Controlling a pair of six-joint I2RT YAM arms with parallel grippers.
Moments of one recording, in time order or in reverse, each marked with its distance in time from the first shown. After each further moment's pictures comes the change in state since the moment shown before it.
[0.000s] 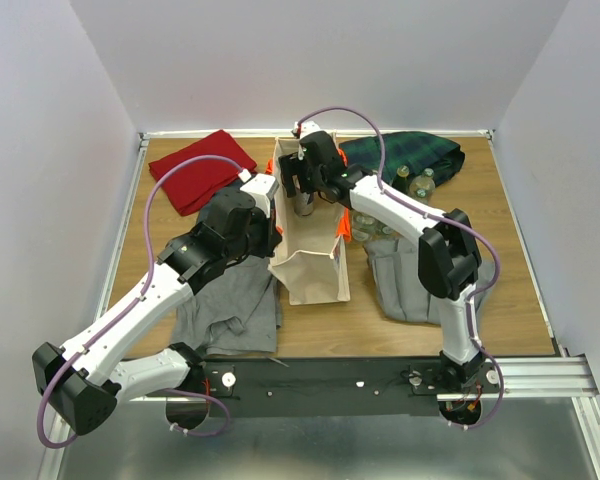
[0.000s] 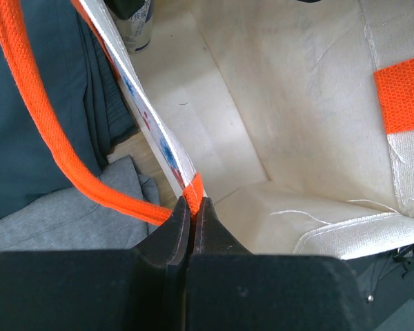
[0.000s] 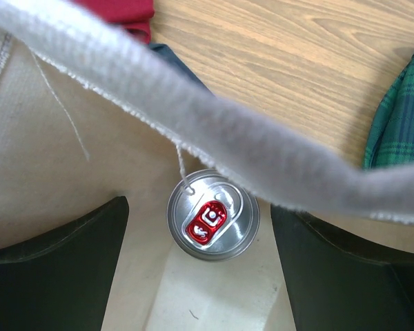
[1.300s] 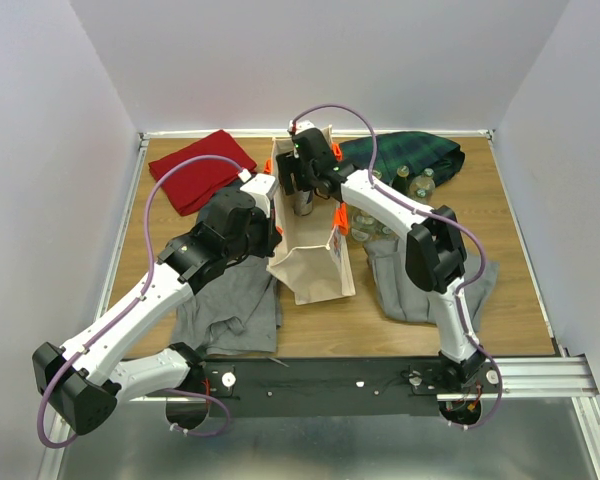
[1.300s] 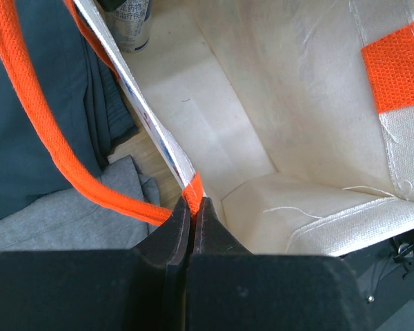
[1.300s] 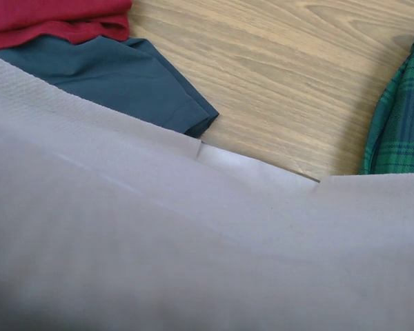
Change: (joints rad) left arm 0.000 0.000 0.000 0.001 0.000 0.000; right arm 0.000 0.113 0.163 -0.125 0.023 0.020
